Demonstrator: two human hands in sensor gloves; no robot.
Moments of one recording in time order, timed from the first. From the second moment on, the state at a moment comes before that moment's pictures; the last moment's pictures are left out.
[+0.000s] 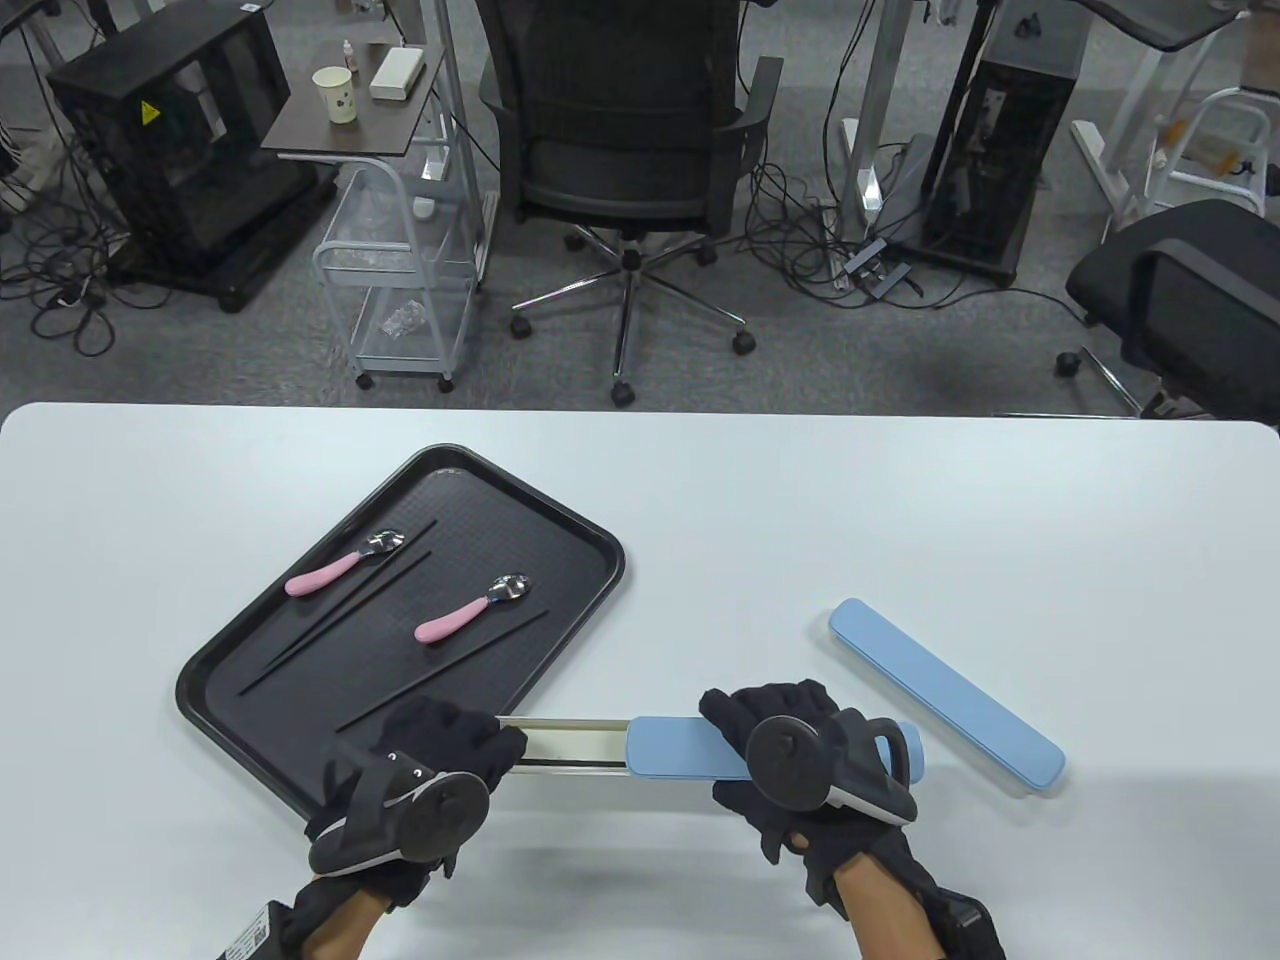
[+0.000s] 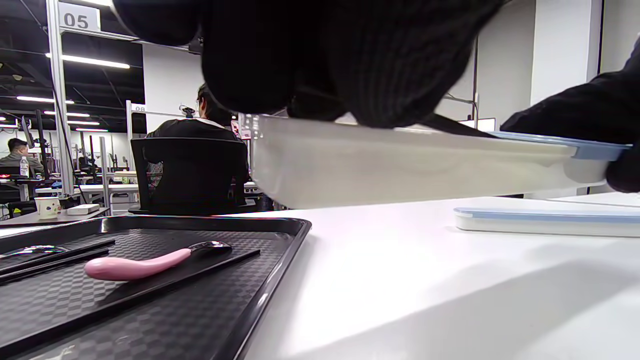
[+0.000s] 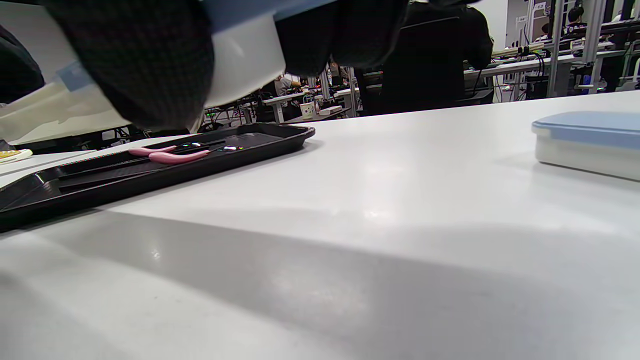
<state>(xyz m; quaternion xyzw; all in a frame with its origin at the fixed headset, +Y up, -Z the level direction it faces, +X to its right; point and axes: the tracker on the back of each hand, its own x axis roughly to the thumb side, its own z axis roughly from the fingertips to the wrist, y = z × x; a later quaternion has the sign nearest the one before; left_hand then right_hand) -0.198 -0.693 -0.240 0.09 -0.25 0.01 0.96 0.110 -0.707 -0.264 0.21 0.04 0.97 0.11</state>
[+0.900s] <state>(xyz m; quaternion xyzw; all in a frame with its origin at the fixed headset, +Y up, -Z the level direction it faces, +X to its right) -0.269 -0.680 -0.276 0.09 -0.06 0.09 0.99 0.120 -0.706 -0.270 0.20 0.03 0.97 0.11</state>
